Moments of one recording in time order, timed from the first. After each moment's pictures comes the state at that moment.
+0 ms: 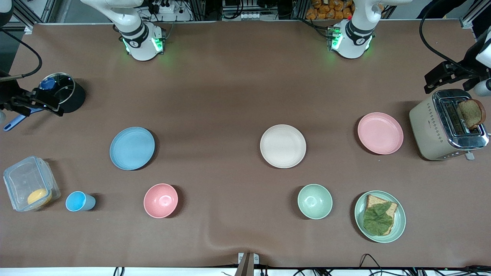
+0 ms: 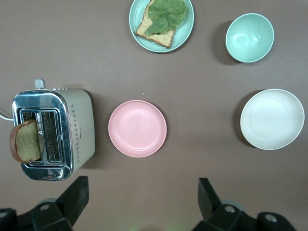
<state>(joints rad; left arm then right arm) -0.18 -0.01 0.09 -1.47 0.06 1.46 -0.12 -0.06 0.06 0.04 -1.49 0.04 1.57 0.01</state>
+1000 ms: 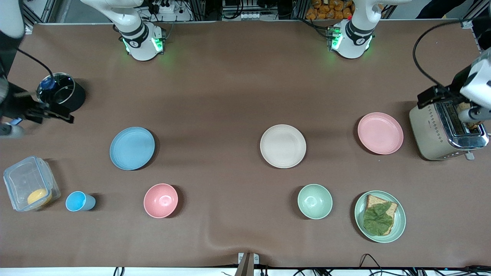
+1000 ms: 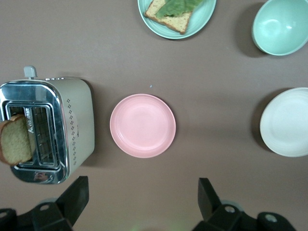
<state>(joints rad) -0.13 0.04 0.10 -1.62 0.06 1.59 -0.12 -0.06 0.16 0.04 -1.50 0.04 1.57 0.00</state>
